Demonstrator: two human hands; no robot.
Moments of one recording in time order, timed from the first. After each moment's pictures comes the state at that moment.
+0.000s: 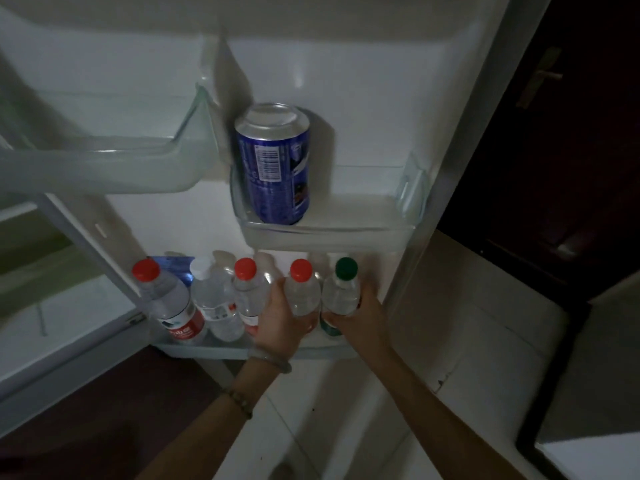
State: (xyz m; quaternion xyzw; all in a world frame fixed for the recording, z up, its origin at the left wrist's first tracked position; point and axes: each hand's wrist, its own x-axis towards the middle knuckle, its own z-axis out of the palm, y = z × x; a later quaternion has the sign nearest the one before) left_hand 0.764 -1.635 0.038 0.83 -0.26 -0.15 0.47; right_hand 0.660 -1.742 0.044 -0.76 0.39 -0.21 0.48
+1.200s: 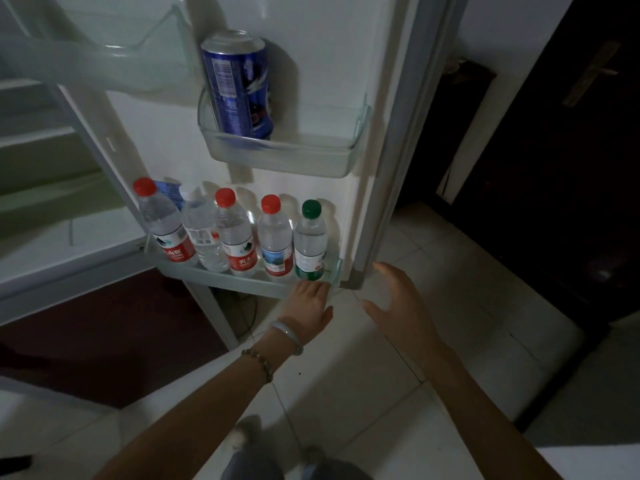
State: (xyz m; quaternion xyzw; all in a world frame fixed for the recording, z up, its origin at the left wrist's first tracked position) left_hand 0.643 -1.661 -0.009 0.86 -0.49 0.01 0.15; right_hand 0.511 -1.791 0.056 -0.91 0.21 -0.18 0.32
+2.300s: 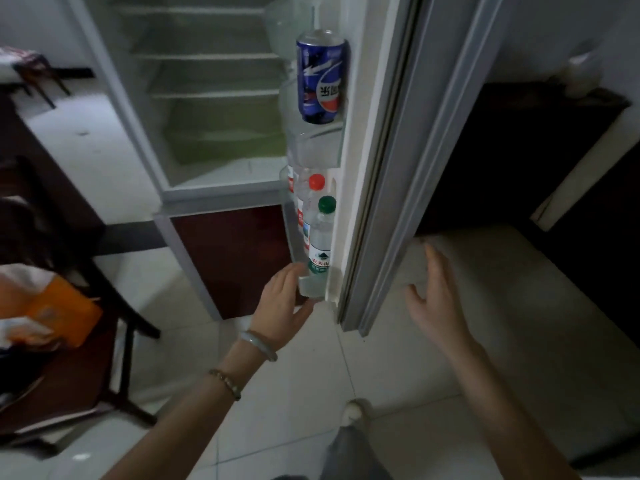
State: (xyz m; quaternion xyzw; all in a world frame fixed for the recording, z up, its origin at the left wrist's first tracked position) left_hand 0.522 -1.303 0.015 0.88 -0.30 0.09 0.36; right_hand 0.433 -1.539 0.080 -0.91 0.10 -0.23 0.35
